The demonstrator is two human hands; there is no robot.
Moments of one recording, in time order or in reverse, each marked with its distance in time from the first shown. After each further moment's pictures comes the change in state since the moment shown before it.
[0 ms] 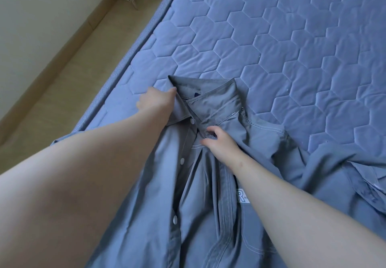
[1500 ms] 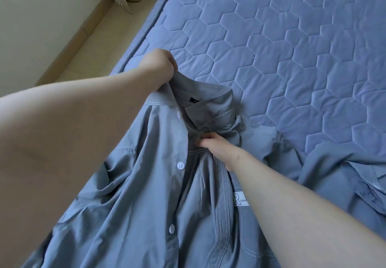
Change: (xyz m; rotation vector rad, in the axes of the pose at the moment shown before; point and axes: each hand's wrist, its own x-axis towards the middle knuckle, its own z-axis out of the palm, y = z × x) left_hand 0.000 0.083 -0.021 0.487 -0.115 0.537; right_hand 0.000 -0.013 -0.015 0.197 -0.180 0.196
